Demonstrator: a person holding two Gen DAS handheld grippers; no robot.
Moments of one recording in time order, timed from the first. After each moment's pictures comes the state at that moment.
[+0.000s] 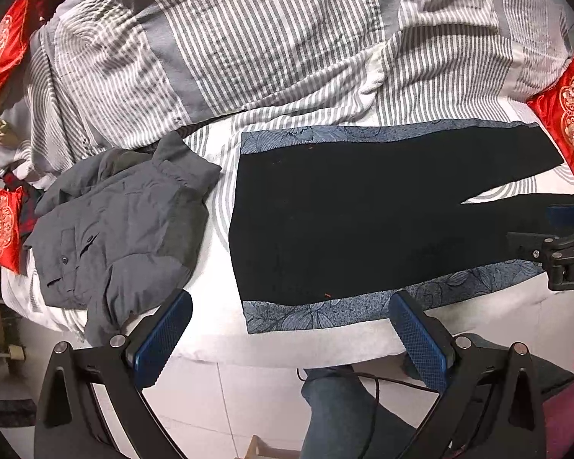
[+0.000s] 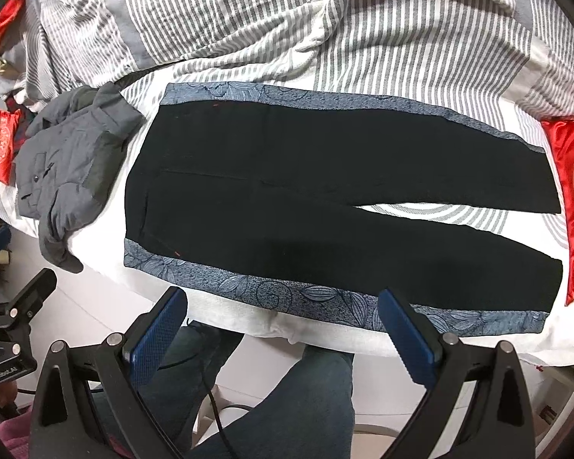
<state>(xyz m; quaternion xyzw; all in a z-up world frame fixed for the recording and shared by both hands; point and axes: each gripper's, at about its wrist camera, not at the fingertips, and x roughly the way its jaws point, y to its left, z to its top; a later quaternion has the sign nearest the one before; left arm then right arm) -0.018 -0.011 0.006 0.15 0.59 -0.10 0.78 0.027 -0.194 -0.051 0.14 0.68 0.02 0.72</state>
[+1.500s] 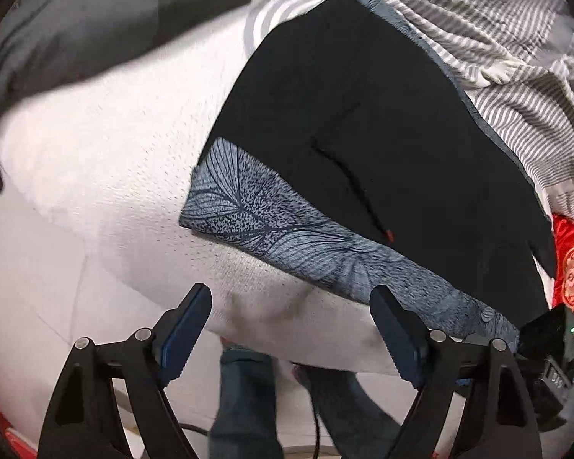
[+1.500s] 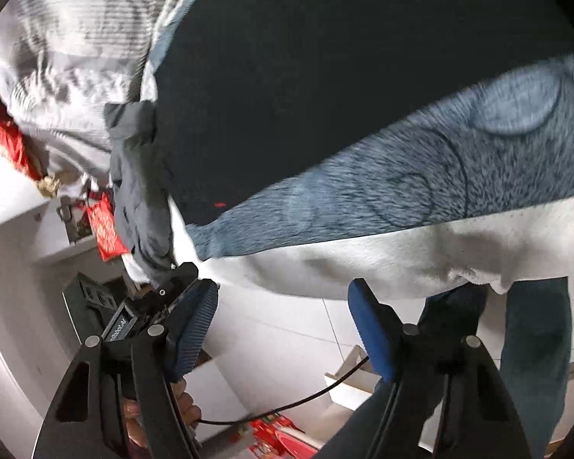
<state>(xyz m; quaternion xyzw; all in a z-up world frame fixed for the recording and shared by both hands) -0.053 0.109 -0.217 -0.16 0.67 -0.02 0.72 -0.060 -0.131 -0.271 0.54 0.61 0.10 0.57</state>
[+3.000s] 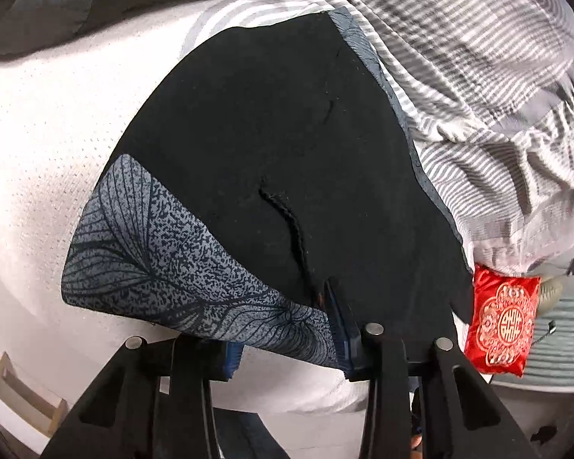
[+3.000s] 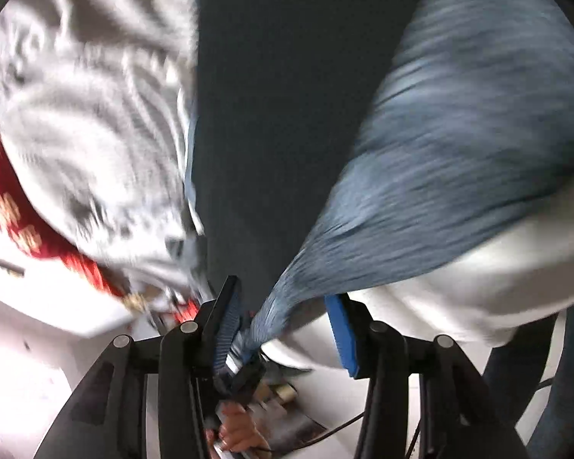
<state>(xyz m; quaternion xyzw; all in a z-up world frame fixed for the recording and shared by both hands) -0.002 0.102 -0.230 -0.32 0.63 -0.09 0.70 -0.099 -0.222 -0.303 0.74 0.41 0.01 0.54</state>
